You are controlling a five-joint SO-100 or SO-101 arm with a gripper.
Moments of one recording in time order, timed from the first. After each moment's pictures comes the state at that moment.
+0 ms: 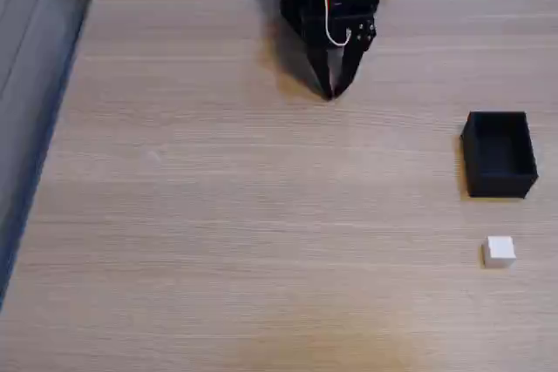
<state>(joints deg) -3.6 190.5 177.2 77.0 -91.1</state>
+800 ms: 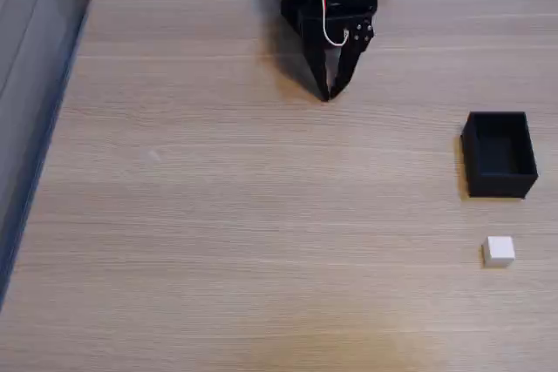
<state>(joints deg) -1.8 190.5 177.2 76.6 -93.2</state>
